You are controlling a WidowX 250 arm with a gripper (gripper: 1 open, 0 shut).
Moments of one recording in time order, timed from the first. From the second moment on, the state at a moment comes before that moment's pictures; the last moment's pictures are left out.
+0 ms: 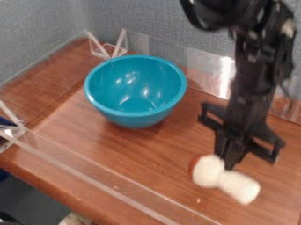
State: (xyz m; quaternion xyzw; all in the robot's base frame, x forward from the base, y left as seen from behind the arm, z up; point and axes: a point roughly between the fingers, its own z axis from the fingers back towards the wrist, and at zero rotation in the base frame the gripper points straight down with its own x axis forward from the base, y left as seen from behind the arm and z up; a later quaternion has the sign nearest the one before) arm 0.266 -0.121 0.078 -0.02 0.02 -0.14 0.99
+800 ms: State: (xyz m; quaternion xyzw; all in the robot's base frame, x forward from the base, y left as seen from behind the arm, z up) arm 0.249 0.042 0.168 0.03 -0.04 0.11 0.99
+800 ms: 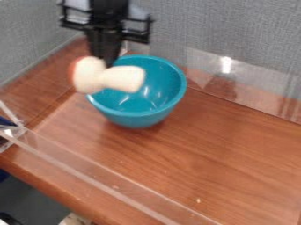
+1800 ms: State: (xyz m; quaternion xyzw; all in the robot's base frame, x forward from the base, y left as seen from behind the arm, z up) arm 0.288 0.027 0.102 0.05 0.00 0.08 1.00
